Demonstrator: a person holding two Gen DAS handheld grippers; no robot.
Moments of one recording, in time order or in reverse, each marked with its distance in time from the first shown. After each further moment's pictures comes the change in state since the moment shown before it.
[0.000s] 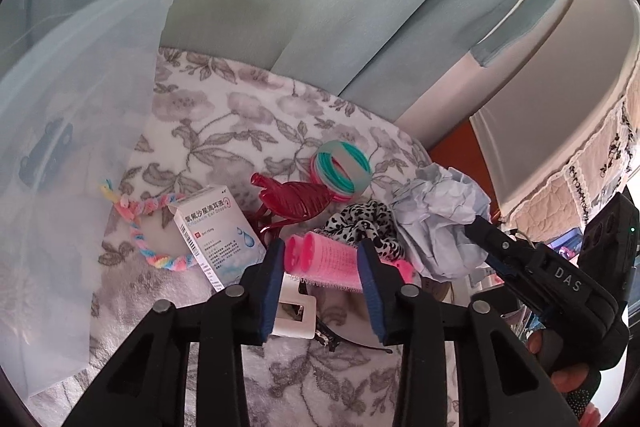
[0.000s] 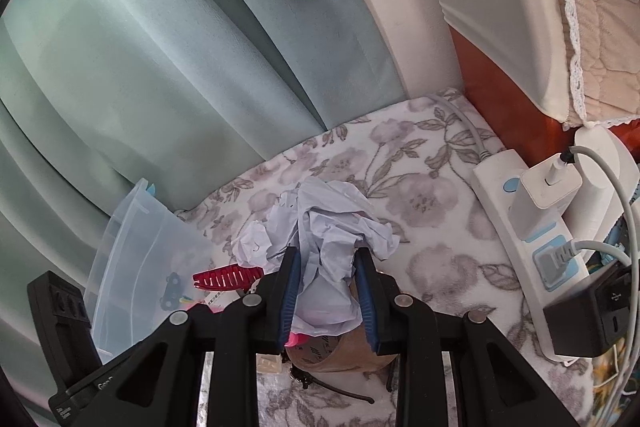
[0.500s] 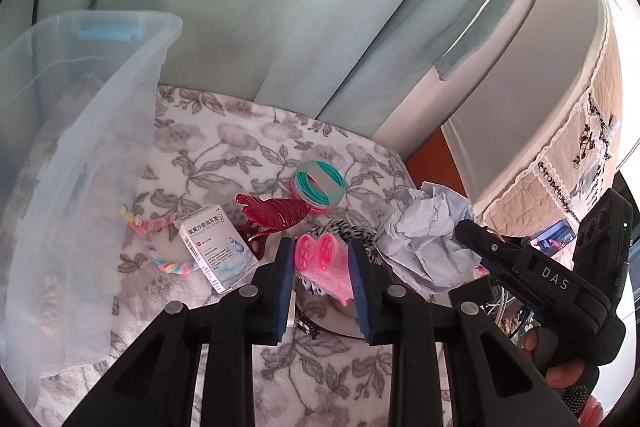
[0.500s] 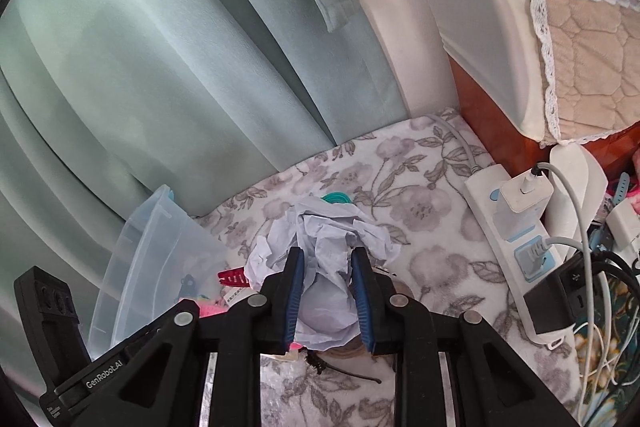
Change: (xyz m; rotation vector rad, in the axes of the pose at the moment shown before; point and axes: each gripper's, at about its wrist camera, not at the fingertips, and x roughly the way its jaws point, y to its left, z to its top) left arm -0.048 -0.026 0.001 0.072 -0.058 0.013; right arm -0.042 0.016 -0.004 -0.016 -0.046 0.004
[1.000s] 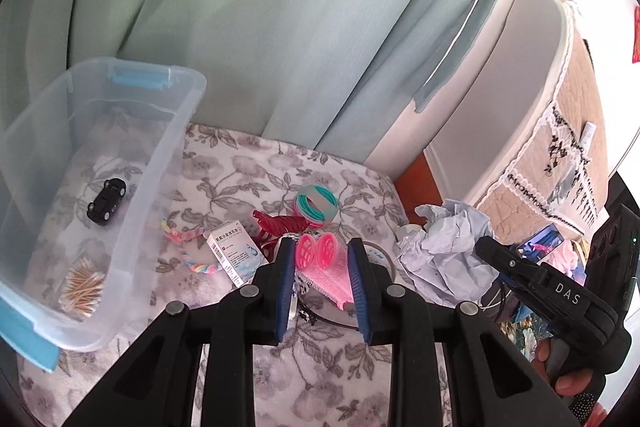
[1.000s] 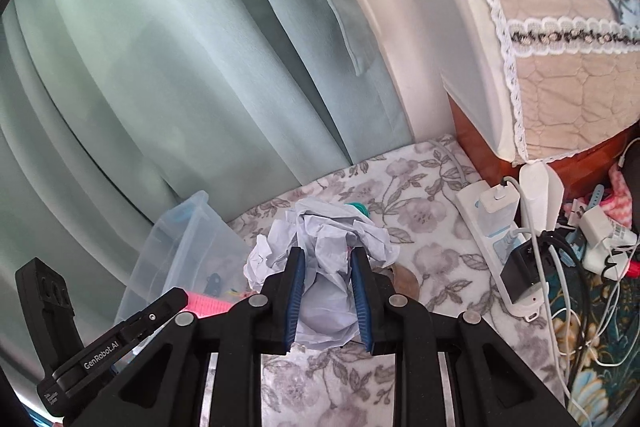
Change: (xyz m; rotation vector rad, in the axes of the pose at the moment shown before) left arm -0.078 -0.004 -0.003 0.018 -0.110 0.009; right arm -0.078 0.032 -0.015 -0.029 -0.085 0.006
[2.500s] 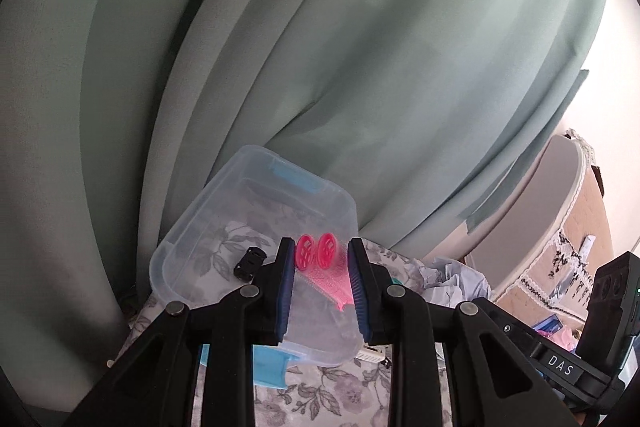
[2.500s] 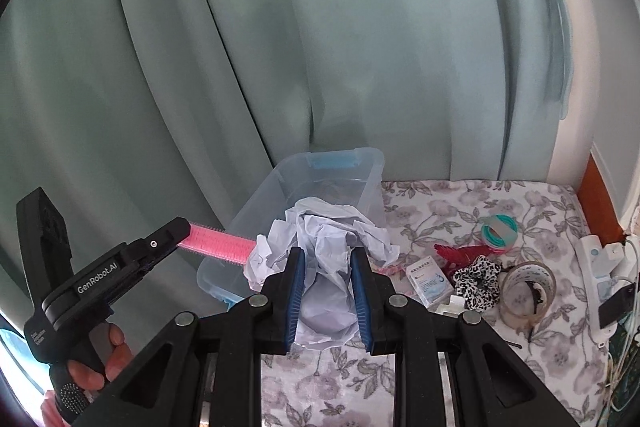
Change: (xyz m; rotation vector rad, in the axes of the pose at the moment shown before) left arm -0.149 0.151 0.017 -0.203 -0.291 0.114; right arm 0.011 0.211 -0.052 -0.353 0.088 0.170
